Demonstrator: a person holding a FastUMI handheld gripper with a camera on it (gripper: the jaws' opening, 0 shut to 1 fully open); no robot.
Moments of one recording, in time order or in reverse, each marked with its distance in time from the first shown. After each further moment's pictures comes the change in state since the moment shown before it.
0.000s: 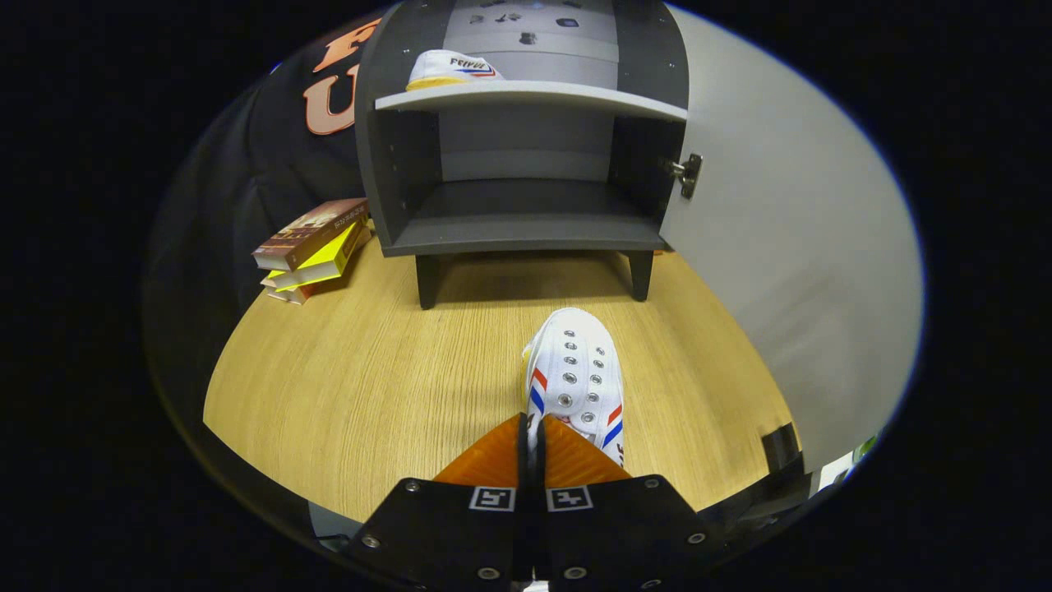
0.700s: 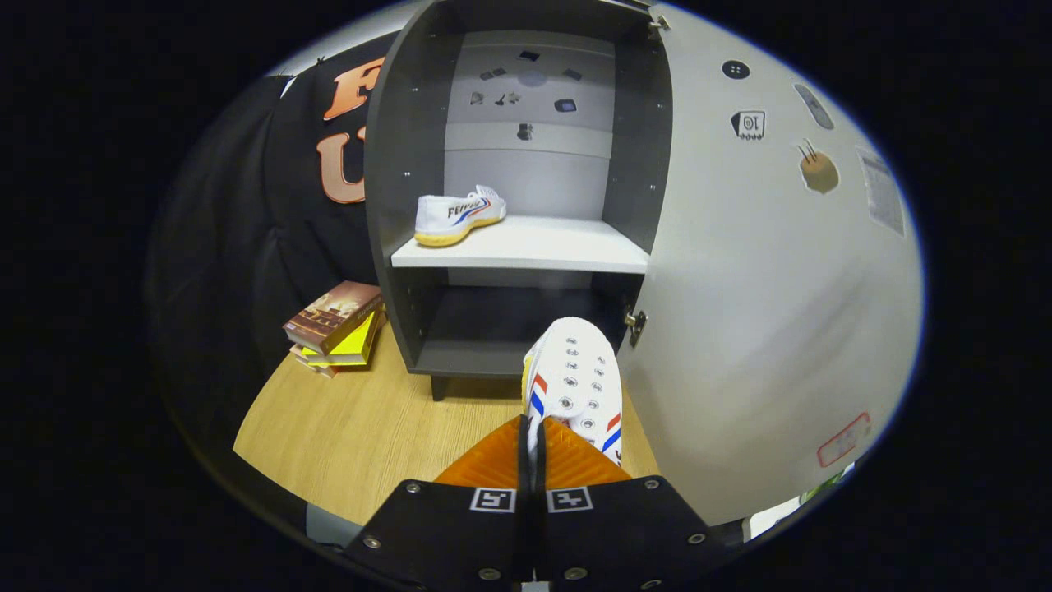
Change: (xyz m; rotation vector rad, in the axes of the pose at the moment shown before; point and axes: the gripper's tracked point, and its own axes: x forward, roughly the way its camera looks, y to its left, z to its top) arm -0.104 -0.035 0.157 -0.030 -0.216 0.001
